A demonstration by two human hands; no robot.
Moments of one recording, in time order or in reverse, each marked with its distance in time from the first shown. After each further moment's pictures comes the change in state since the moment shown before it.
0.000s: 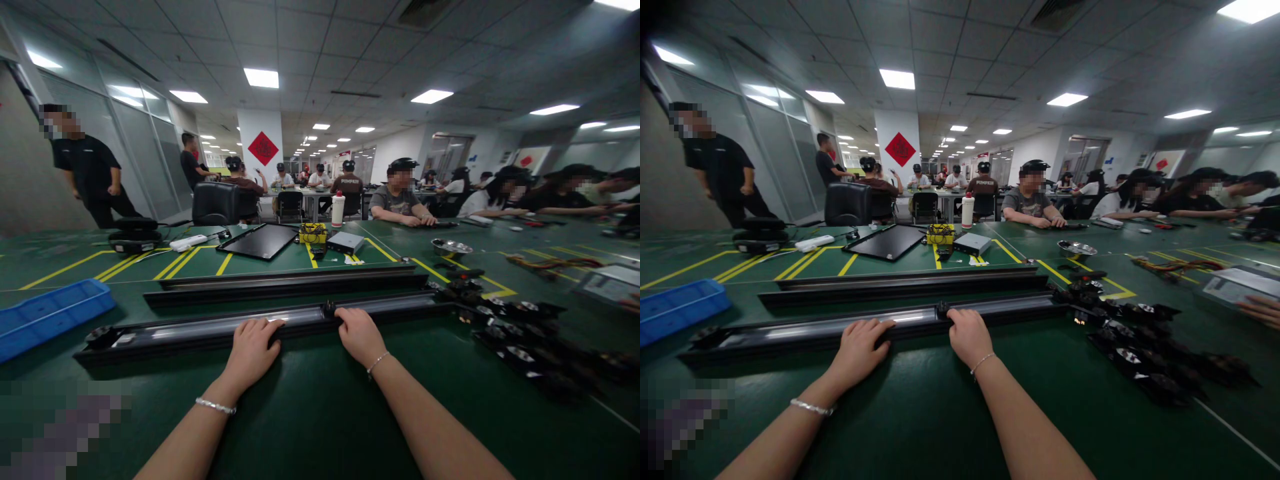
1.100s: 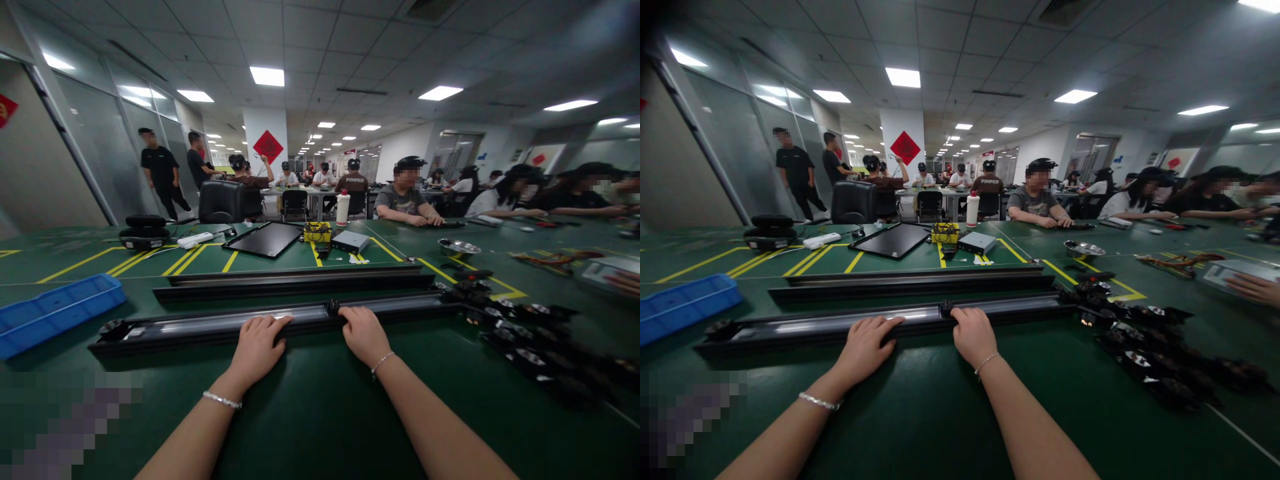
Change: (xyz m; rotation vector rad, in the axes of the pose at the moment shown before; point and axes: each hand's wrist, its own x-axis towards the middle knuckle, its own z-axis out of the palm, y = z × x) left_hand -0.002 0.000 -0.001 0.019 -0.017 0.043; right_hand 0.000 0.000 0.003 -0.006 0.014 -0.011
